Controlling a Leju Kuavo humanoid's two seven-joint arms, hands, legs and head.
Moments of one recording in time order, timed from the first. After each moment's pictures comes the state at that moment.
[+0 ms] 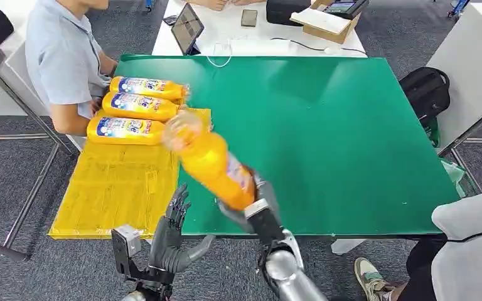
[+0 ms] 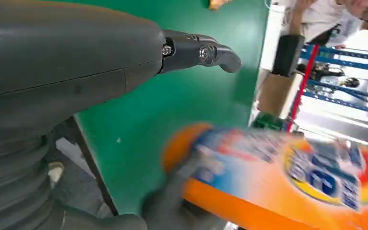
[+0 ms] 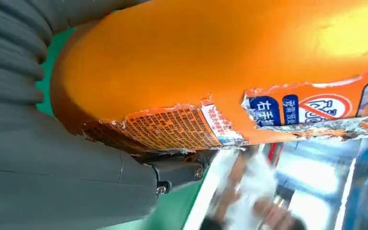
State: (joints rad) left arm 0.08 -0.10 -0.54 -1.50 0.20 0.18 -0.46; right arm -0.18 0.20 0.39 -1.15 0.22 -0.34 -0.62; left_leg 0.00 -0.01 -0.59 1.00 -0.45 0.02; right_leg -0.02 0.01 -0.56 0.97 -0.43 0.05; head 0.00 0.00
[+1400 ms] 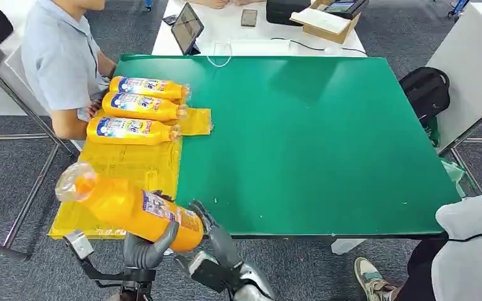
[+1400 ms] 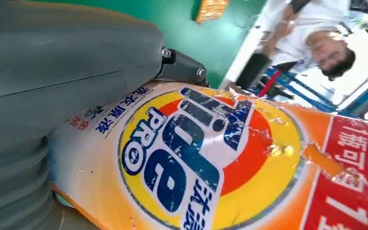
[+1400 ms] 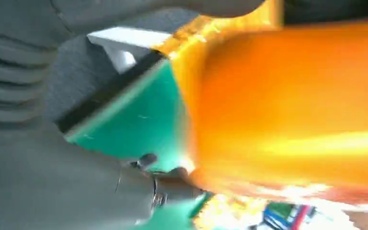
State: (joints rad) left arm 0.15 -0.10 -0.42 -1.63 0.51 0.11 -0.48; right arm -0.20 0.23 0.74 -0.81 0.10 -0.43 -0.70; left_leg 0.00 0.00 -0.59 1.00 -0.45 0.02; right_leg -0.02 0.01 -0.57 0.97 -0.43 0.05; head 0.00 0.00
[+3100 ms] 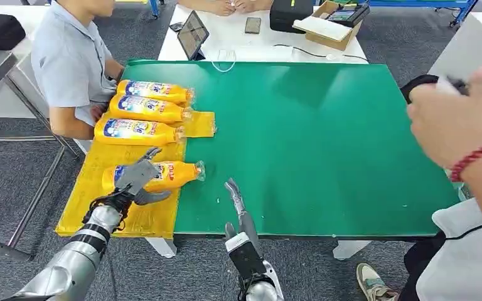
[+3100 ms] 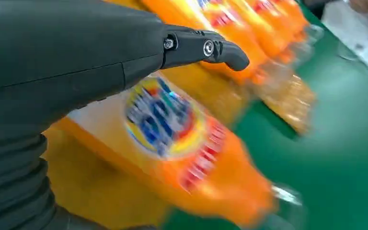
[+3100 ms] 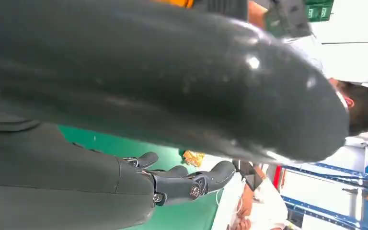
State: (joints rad) left arm -0.53 -0.06 0.03 -0.58 -0.76 -0.07 -0.44; right arm -0.10 0.21 0.56 -1.10 0.02 -0.46 -0.70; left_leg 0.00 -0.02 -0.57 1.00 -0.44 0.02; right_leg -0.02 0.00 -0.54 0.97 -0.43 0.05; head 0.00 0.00
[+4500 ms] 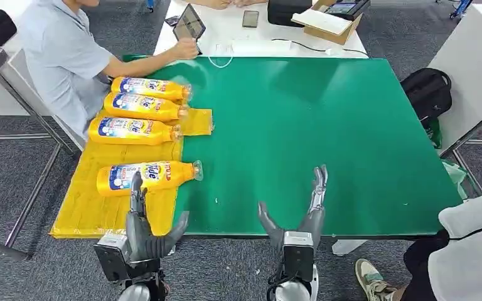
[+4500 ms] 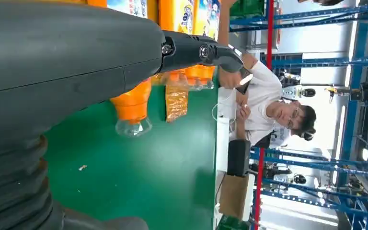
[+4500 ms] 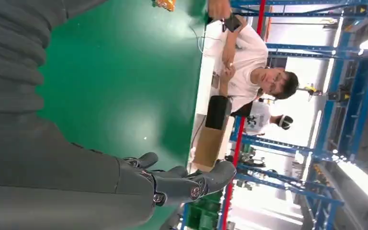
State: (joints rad) left arm 0.07 -0.17 -0.43 -1.44 0.01 0.51 -0.69; right arm 0.09 0.29 0.21 -1.48 0.23 -0.70 -0.70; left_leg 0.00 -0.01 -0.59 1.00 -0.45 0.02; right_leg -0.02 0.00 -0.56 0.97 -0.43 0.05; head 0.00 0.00
